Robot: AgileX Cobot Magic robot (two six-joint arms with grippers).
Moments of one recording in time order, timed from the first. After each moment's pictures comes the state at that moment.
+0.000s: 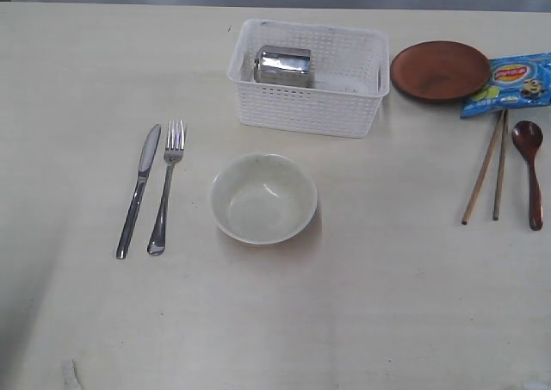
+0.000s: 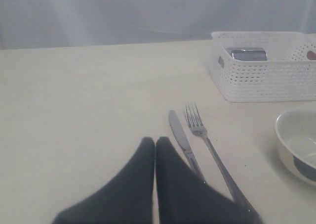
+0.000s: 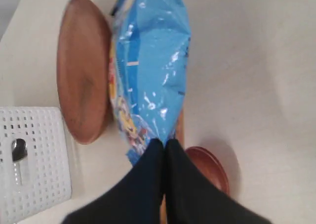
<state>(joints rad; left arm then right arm) -0.22 0.00 0.00 -0.17 0.34 0.11 -0.60 2.14 -1.37 0.95 1.00 -0.72</state>
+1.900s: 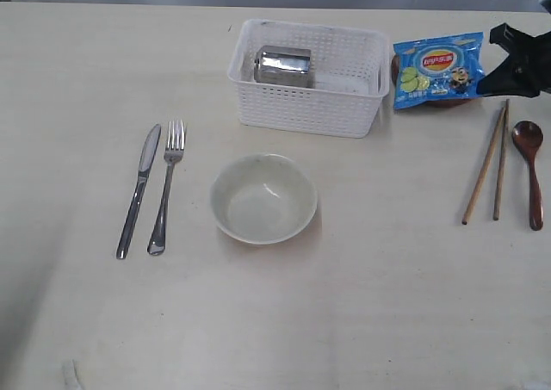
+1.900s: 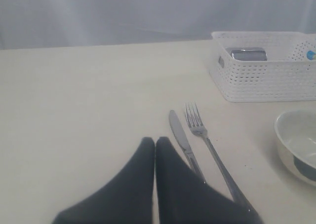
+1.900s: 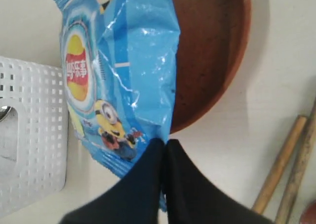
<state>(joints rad) -0.22 0.00 0.00 -0.17 0.34 0.11 -0.31 2.12 -1.37 0.84 0.86 -0.67</state>
